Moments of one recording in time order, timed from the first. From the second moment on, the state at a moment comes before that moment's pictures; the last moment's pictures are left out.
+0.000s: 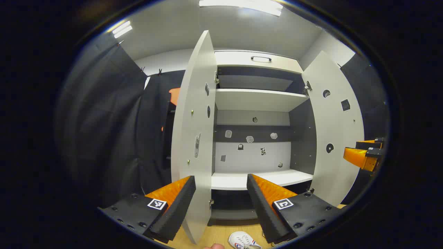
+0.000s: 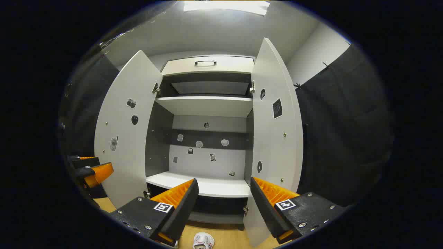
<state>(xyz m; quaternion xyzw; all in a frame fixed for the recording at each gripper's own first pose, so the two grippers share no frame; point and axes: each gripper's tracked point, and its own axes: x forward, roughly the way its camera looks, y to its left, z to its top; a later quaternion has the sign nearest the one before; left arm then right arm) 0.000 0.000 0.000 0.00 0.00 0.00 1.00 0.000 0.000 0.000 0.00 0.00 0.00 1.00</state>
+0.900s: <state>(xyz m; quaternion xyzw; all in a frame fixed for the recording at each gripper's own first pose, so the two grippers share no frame) -0.001 -0.009 -0.023 -0.03 0.02 0.00 1.00 -0.001 -0.015 -0.014 0.01 0.00 -0.01 1.00</state>
